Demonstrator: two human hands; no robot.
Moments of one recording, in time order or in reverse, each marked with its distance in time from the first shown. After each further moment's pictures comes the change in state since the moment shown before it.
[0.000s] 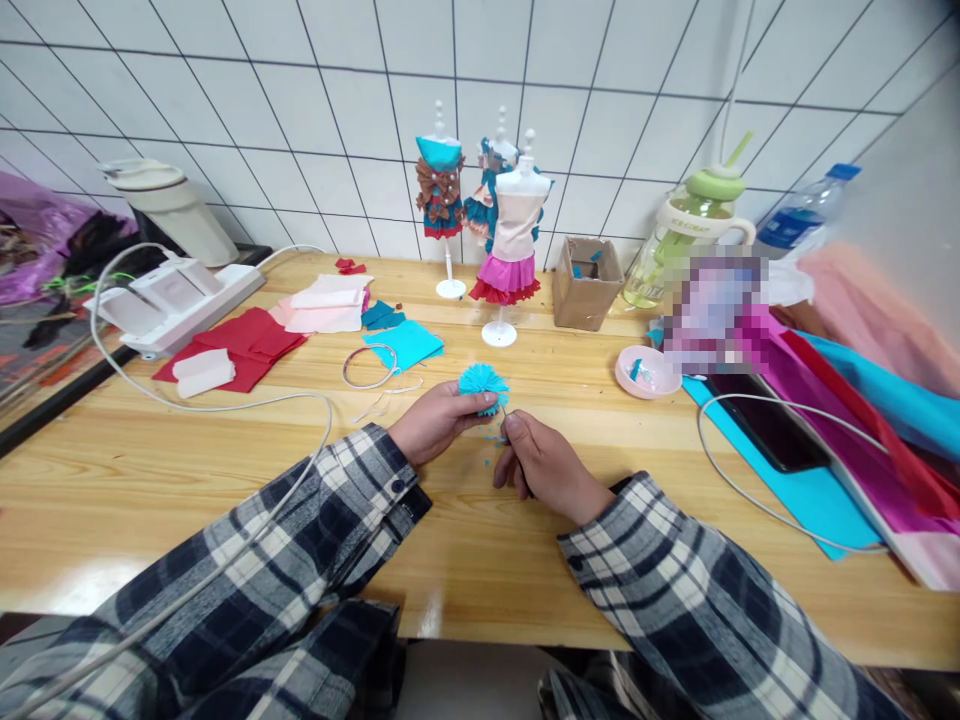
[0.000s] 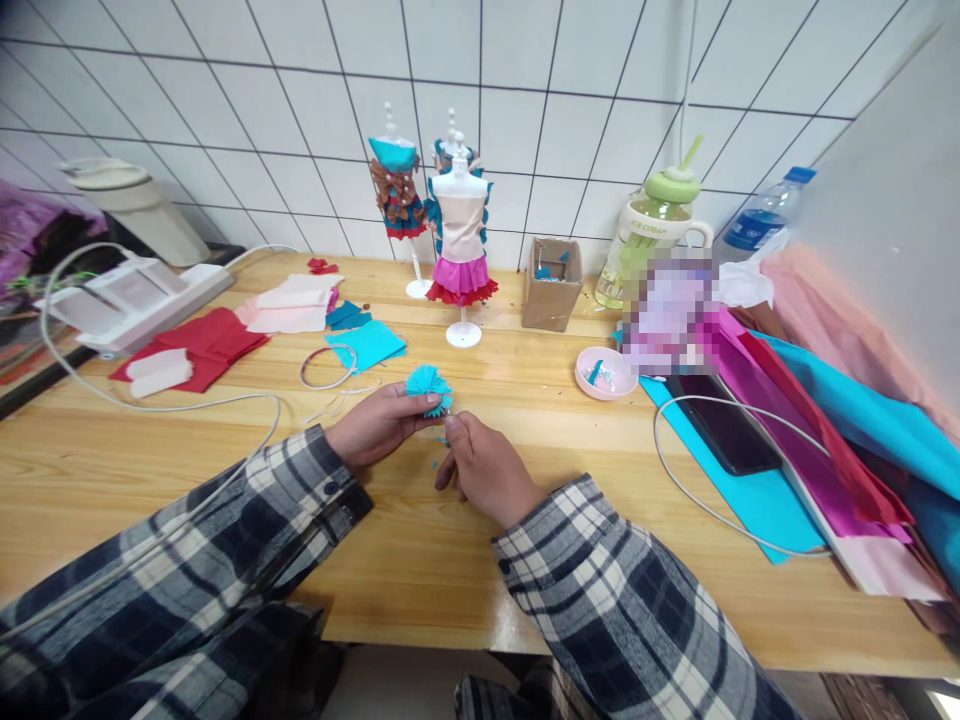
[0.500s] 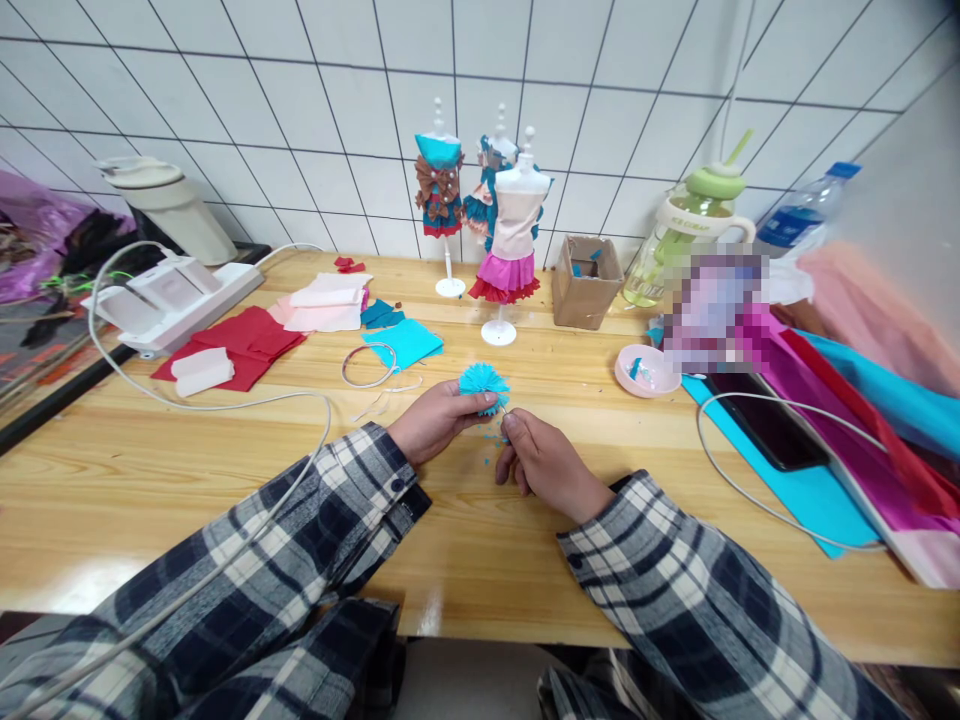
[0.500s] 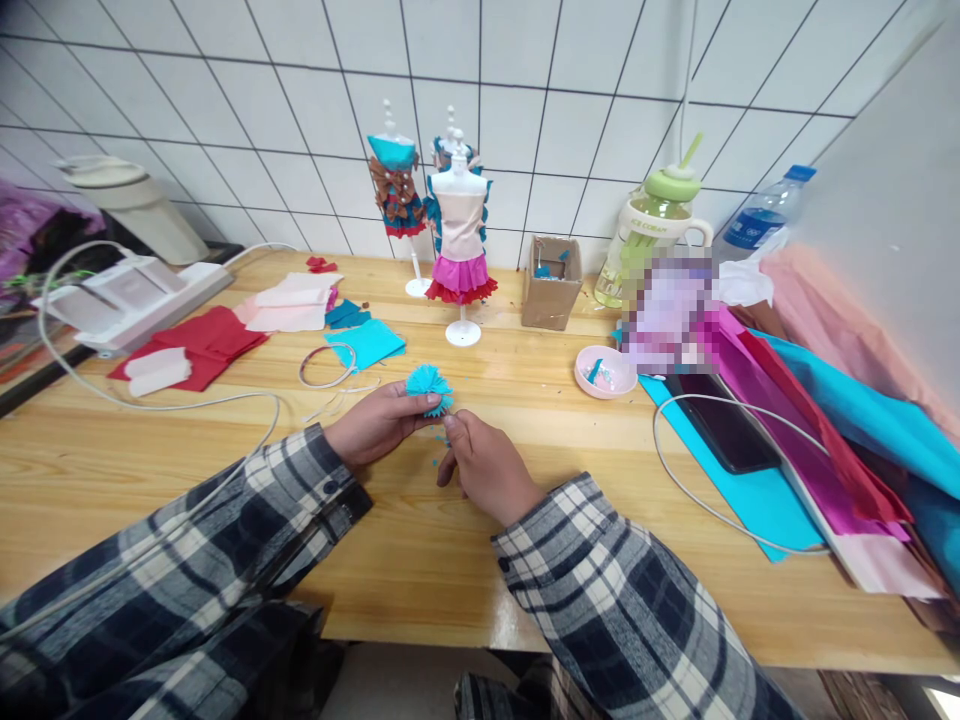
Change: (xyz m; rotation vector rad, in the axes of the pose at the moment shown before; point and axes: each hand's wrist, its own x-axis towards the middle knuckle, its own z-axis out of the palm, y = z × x) left_hand 0.001 0.000 -0.001 0.009 -0.010 0.002; right_hand 0.003 0.004 -0.001 -0.059 0.020 -0.022
